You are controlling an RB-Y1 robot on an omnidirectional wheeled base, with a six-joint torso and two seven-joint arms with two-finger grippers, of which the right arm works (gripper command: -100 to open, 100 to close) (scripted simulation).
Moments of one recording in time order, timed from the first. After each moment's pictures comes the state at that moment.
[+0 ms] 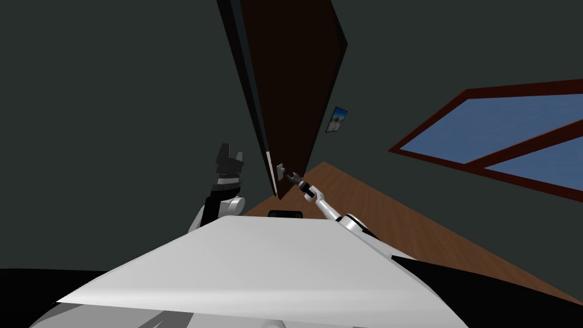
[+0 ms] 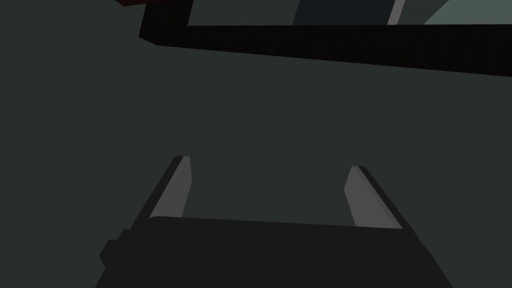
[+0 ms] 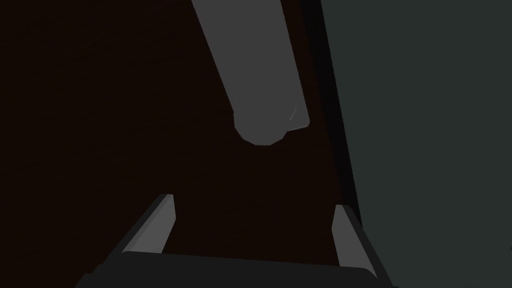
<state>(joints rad) -0.27 -0.32 0.53 -1.08 0.36 -0.60 0.50</state>
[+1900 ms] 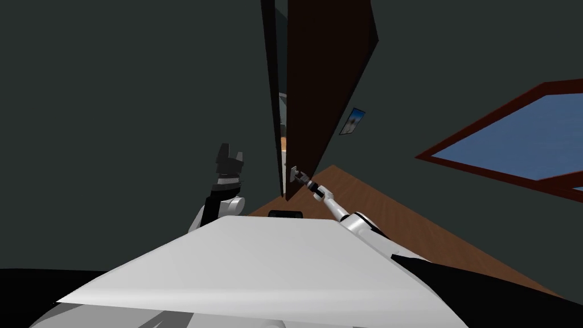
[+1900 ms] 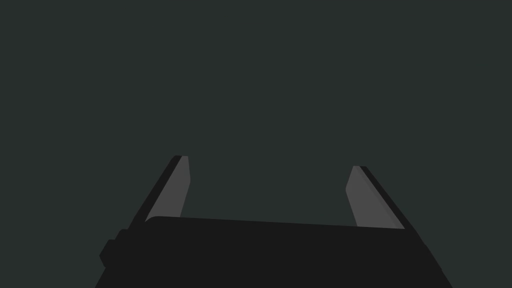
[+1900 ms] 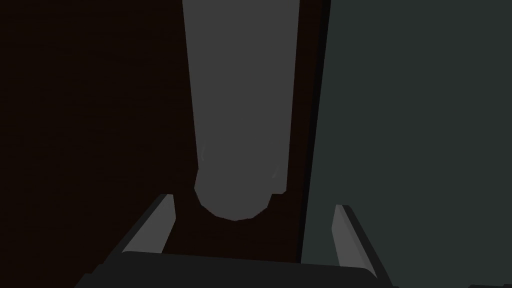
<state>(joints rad) -0.30 -0.42 0.43 -0.92 0.42 -0.76 0.71</state>
